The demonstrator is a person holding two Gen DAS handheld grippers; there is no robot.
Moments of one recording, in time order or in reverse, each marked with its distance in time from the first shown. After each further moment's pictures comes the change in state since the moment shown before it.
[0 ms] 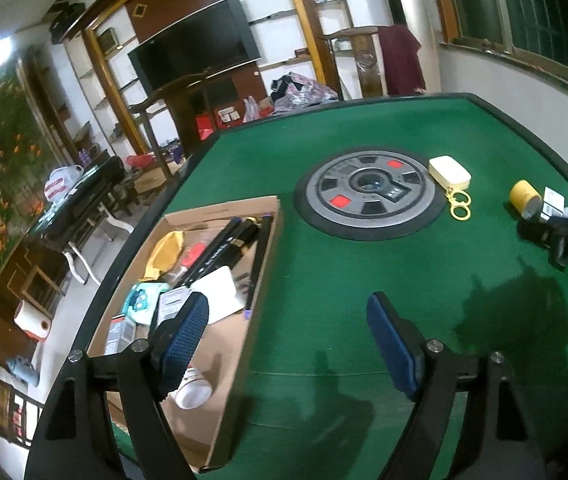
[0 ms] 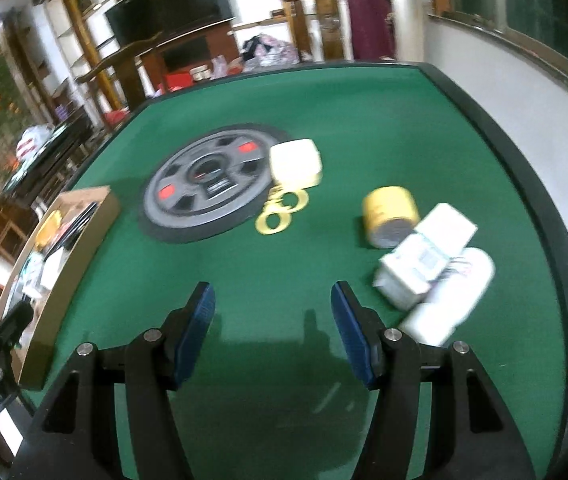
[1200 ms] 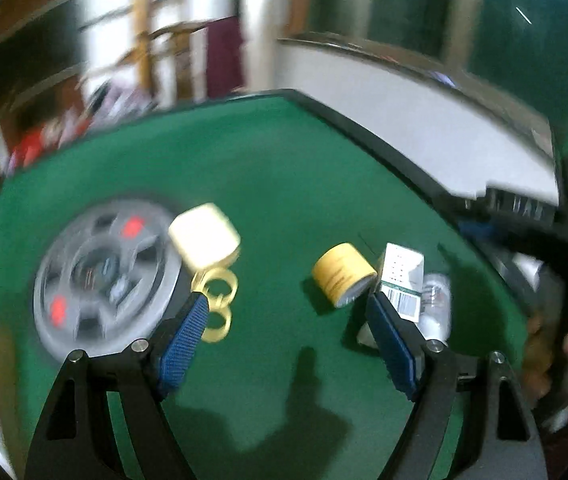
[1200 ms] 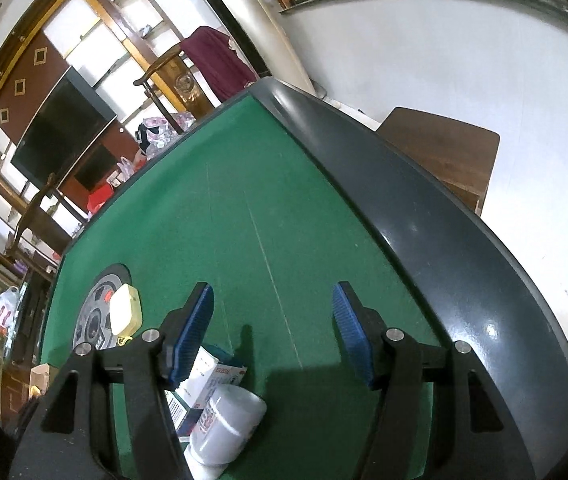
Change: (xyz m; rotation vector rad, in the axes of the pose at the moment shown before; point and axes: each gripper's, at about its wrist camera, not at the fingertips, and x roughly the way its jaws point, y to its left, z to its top) left arm 0.065 -0.171 0.095 0.251 -0.032 -0.620; right arm -0.010 -0.192 0.031 0.499 -0.152 -0.065
